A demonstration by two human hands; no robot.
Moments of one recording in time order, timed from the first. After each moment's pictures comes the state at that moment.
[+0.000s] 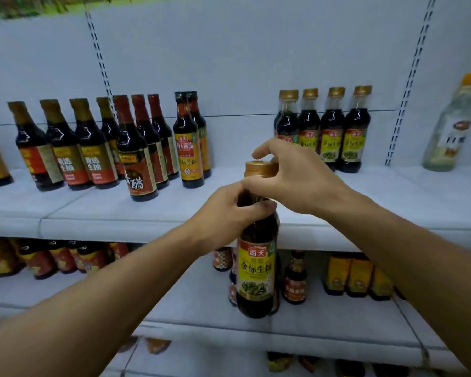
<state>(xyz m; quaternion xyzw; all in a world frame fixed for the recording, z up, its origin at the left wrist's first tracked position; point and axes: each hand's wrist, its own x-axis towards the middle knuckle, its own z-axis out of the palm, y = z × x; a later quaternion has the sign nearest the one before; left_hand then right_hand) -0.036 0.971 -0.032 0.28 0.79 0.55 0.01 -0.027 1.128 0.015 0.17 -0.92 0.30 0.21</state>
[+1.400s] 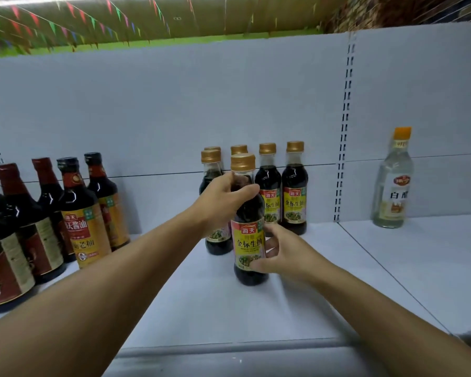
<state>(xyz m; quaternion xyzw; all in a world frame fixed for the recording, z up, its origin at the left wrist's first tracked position) -0.222 1.151 0.047 0.28 0.78 0.56 -0.04 -0.183 1.314 -0.039 0.09 -0.88 0.46 0.03</state>
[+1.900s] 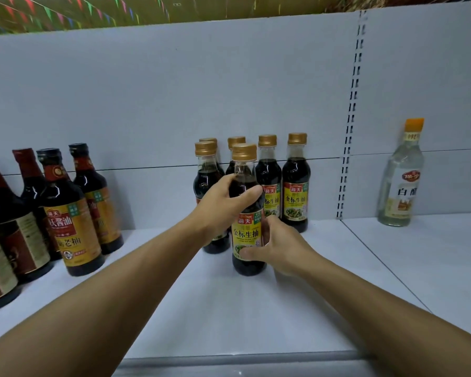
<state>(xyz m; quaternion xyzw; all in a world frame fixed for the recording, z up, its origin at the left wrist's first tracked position) -0.238 1.159 0.025 0.25 0.78 0.57 -0.03 -0.229 1.315 -0.053 0.04 -0.91 0.40 0.08</state>
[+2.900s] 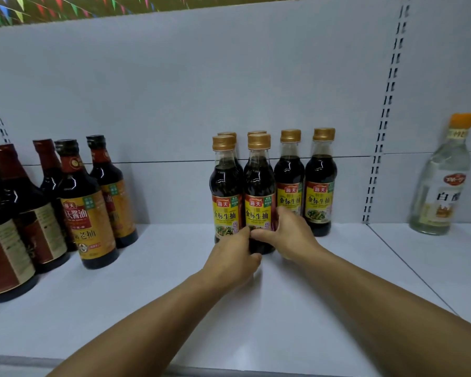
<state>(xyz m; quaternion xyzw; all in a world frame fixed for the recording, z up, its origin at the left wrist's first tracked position) -0.252 1.151 -0.060 0.19 0.93 0.30 -0.09 -0.286 1.303 -0.060 0.01 -0.91 0.37 0.16</state>
